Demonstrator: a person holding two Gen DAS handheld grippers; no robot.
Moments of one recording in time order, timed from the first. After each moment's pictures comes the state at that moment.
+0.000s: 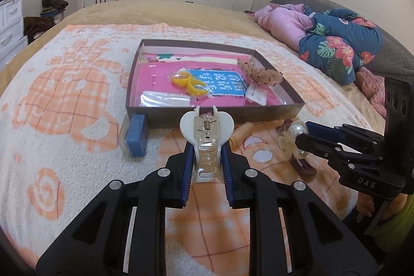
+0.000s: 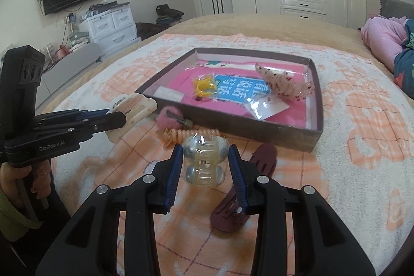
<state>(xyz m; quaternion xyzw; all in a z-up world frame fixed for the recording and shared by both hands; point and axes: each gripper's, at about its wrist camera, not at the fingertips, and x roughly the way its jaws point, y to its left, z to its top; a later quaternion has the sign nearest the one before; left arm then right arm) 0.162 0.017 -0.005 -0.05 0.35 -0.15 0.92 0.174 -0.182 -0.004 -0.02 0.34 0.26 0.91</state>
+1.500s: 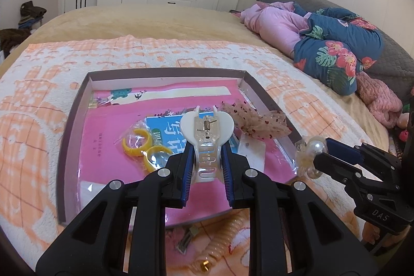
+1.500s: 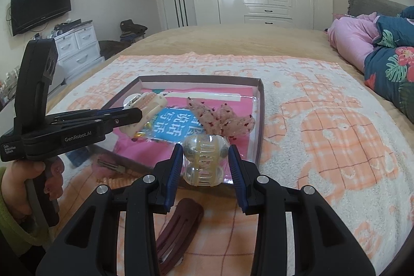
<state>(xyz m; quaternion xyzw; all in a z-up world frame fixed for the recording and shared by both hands) 0.283 -0.037 -0.002 -0.04 0.35 -0.19 0.92 0.243 -0.226 0.008 0.00 0.32 0.16 0.93</state>
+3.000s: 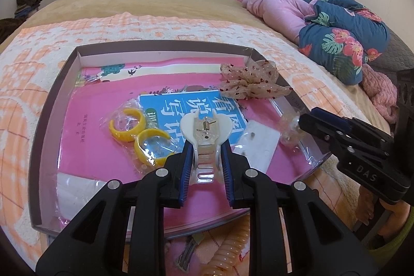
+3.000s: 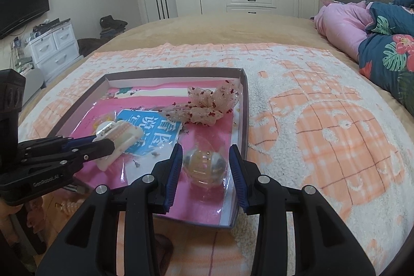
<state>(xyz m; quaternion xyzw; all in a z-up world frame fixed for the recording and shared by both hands) 0.299 -0.043 -0.032 -0.04 0.39 -0.19 0.90 0.296 -0.232 -0.019 0.01 0.34 0.12 0.93</state>
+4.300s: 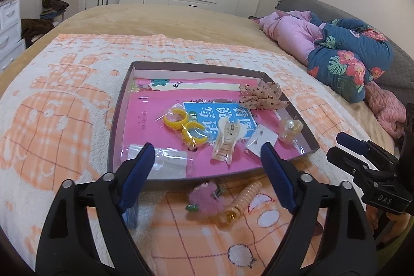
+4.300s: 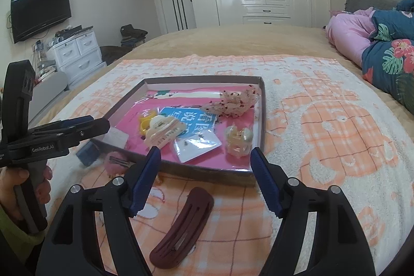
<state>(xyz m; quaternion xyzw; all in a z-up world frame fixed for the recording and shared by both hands) 0.233 0.002 0.012 -0.06 0.34 -0.14 0.93 0.219 -0.225 0.013 0.02 0.31 0.17 0.94</state>
